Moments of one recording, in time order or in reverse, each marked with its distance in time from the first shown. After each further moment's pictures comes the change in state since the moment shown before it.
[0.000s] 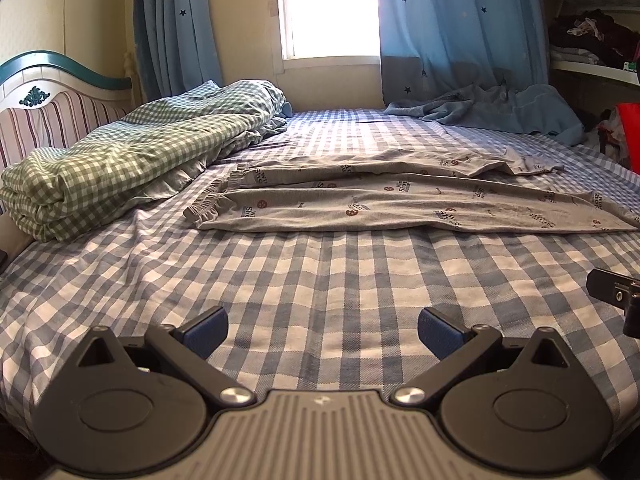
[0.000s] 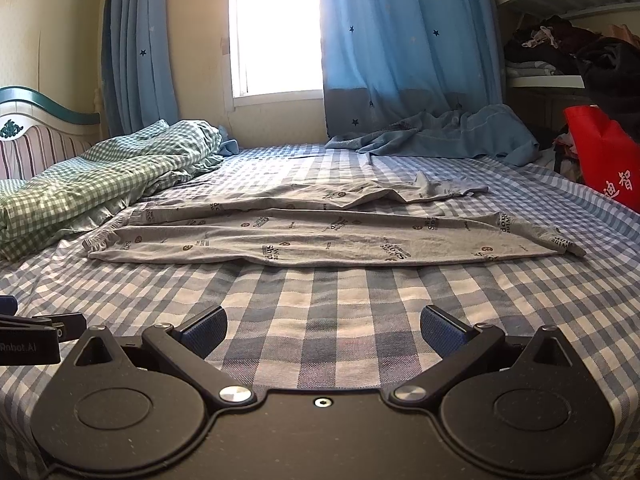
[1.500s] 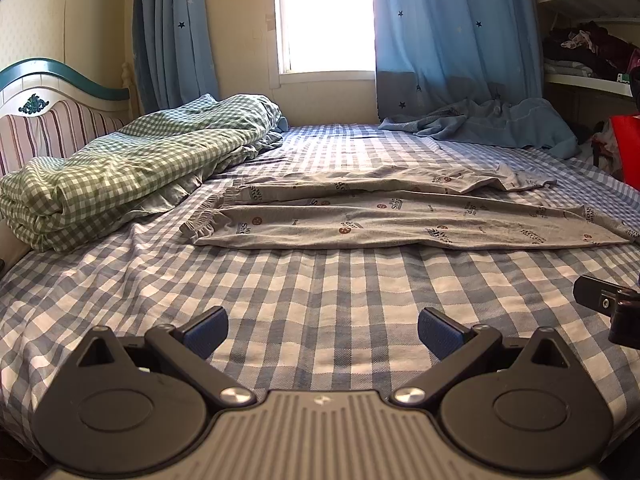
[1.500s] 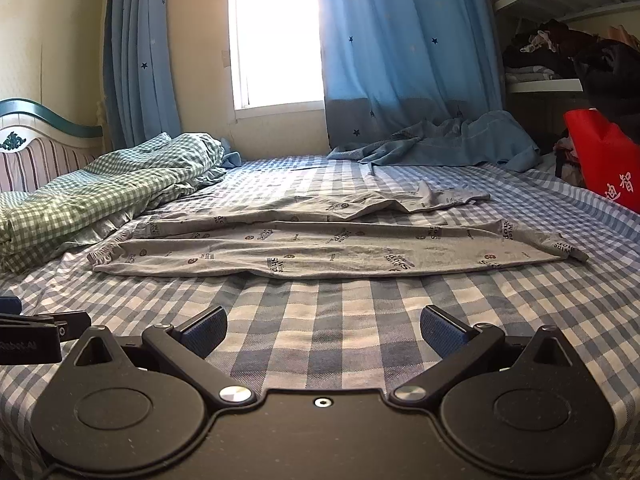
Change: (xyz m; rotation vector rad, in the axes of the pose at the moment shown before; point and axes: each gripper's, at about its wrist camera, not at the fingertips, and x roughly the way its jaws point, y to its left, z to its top) left arm -0.011 -0.002 0.006 -0.015 -0.048 -0.023; right arm 0.000 -0.002 -0.004 0.010 -0.042 0.012
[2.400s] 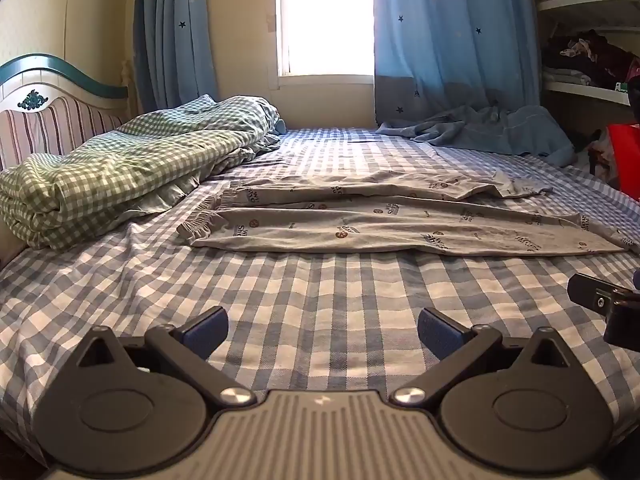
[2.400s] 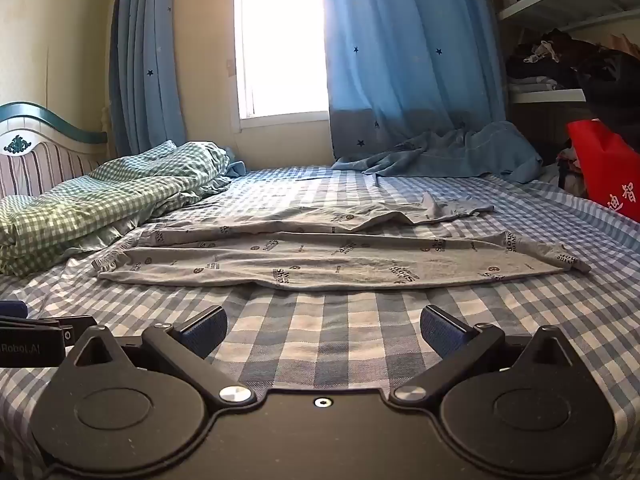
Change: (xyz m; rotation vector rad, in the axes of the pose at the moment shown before) left arm -0.001 -0.002 0.000 -0.016 -0.008 -0.013; right arm -0.007 0.003 0.007 -0.001 -0.026 0.008
